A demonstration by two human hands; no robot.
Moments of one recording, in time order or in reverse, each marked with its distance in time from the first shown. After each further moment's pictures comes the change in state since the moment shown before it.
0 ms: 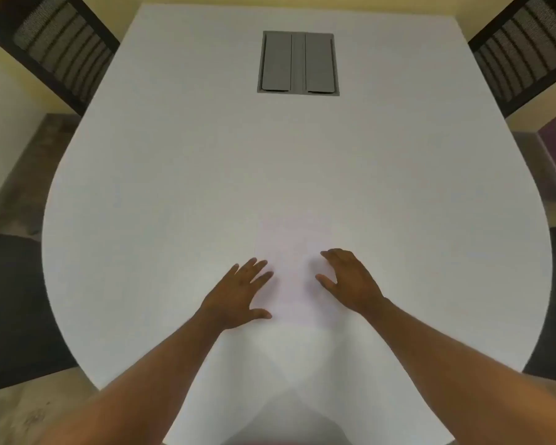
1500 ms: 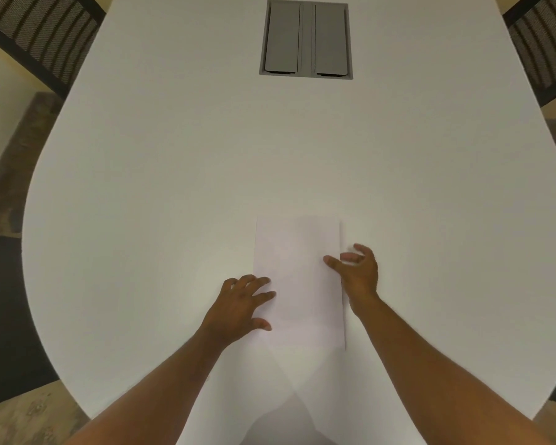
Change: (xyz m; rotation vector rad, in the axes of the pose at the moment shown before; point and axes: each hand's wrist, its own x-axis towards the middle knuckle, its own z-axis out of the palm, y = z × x) left_hand 0.031 -0.020 0.043 0.039 0.264 0.054; right_hand 0.062 0.004 0.021 1.090 0.347 0.758
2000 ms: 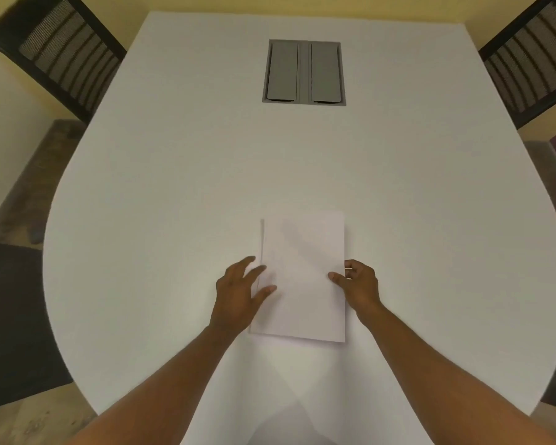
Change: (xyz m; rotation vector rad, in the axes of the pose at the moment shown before) left_hand 0.014 0.028 -0.053 -0.274 0.234 -0.445; right_hand -0.028 -0.008 -0.026 -0.147 -0.164 -0.095
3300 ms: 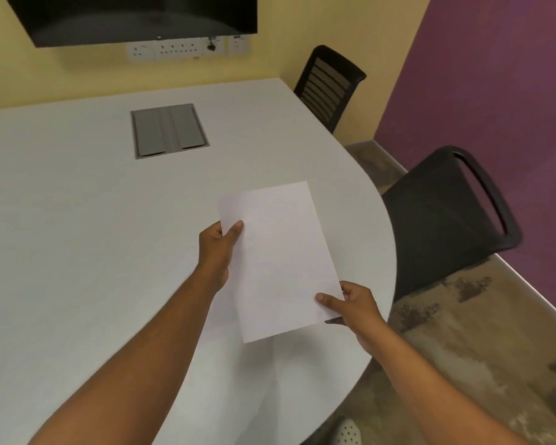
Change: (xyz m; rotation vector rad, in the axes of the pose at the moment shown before) left_hand 0.013 0.249 -0.036 -1.158 -0.231 -0.294; right_hand -0.242 0.034 -0.176 0.394 0.175 0.011
